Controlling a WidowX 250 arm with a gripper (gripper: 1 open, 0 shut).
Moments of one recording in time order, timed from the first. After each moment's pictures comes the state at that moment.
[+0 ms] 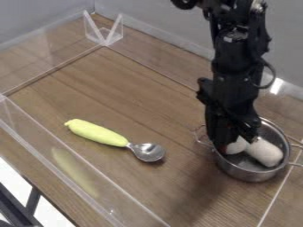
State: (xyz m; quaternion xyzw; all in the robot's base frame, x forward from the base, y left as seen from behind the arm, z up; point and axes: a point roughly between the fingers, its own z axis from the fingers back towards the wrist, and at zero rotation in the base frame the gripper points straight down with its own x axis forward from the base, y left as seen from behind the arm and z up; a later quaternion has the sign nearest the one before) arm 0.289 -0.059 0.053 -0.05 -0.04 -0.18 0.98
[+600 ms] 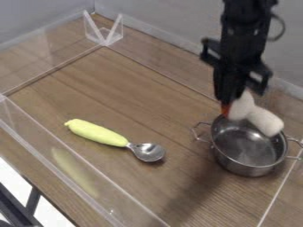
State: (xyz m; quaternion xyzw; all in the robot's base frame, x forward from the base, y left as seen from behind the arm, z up) arm 0.328 -0.031 0.100 -0.03 -0.05 -0.11 0.99
